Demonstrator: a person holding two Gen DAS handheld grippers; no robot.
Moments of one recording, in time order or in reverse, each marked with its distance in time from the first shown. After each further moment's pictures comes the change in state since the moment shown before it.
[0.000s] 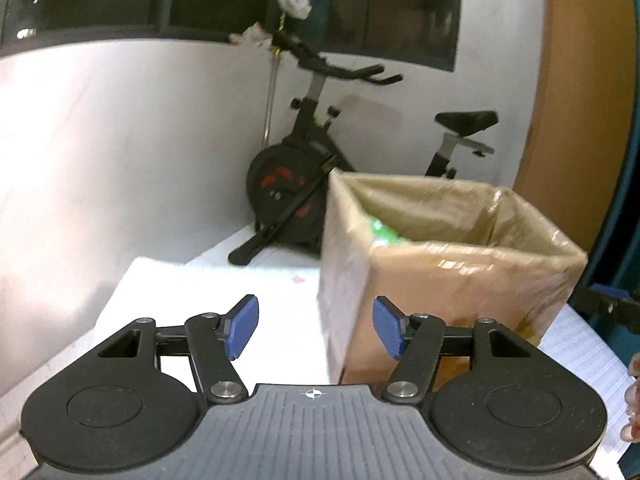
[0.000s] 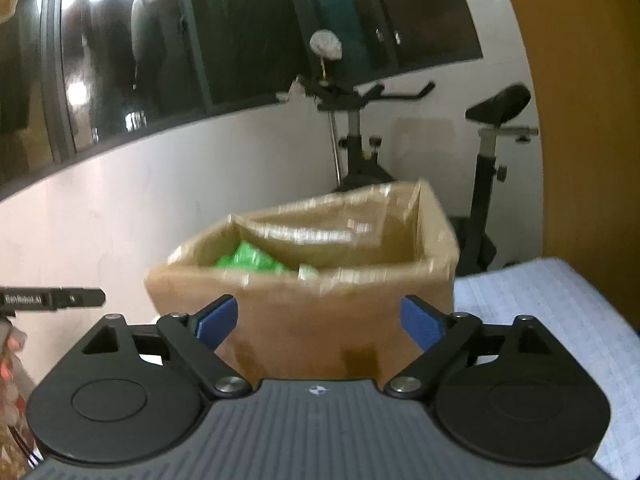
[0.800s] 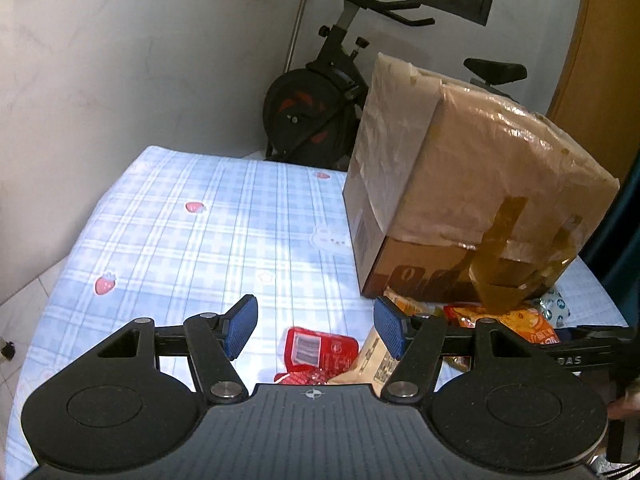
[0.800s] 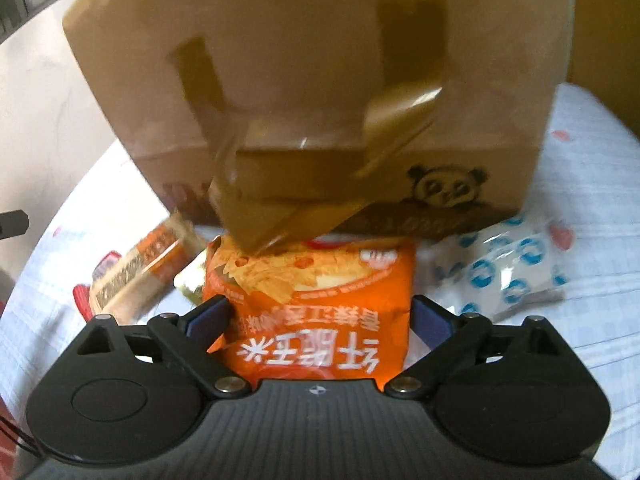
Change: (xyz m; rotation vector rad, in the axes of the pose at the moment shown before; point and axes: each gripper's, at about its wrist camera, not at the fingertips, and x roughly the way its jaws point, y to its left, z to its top) left arm 0.021 0.032 -0.078 -0.099 0.172 -0.008; right arm 0.101 0.008 -0.116 0.005 0.495 -0.064
